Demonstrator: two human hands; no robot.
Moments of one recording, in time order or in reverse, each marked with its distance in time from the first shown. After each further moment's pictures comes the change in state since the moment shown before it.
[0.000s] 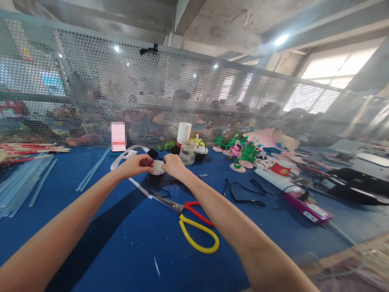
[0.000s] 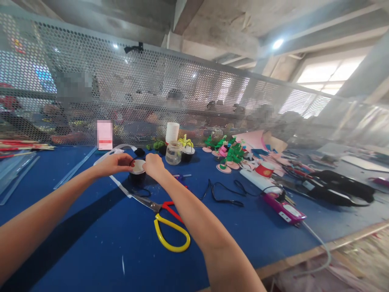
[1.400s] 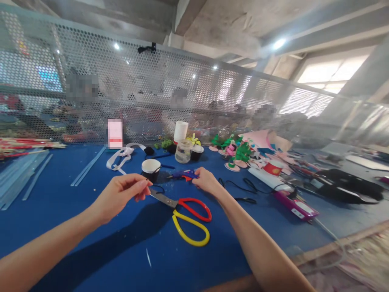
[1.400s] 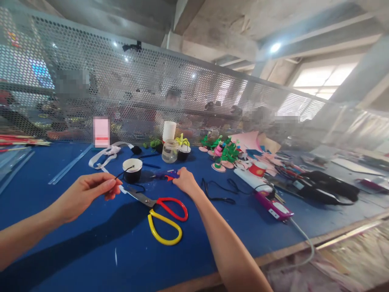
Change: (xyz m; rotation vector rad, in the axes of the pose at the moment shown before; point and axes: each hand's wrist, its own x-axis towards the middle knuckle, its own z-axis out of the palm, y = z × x) left_hand -0.090 0.082 0.028 -0.694 0.191 -0.213; right_hand -0.074 0.099 -0.002 0.165 -0.033 0.311
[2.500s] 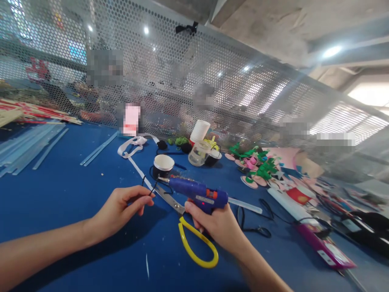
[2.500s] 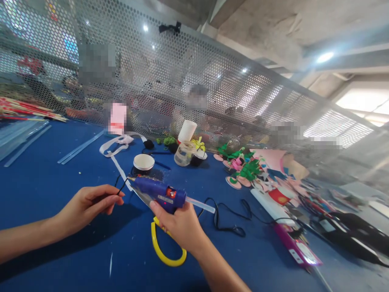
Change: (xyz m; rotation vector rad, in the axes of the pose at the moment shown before) left_hand -0.019 -0.060 -0.005 0.251 0.042 0.108; right_hand -0.087 -0.053 -0.001 0.746 -0.220 -0.225
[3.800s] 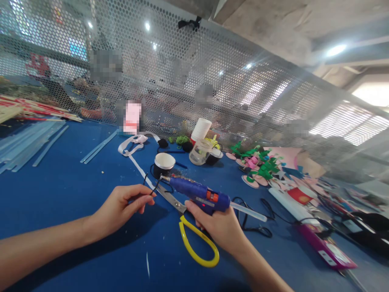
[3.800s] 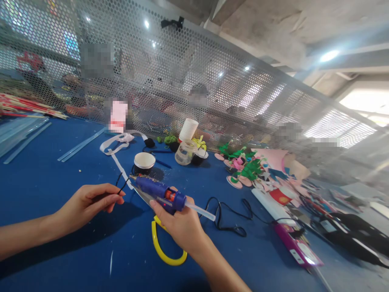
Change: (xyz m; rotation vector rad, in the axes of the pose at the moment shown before) left_hand 0.000 0.004 -0.002 0.013 -0.015 0.004; right_hand -0.005 0.000 0.003 -0.113 0.176 0.039
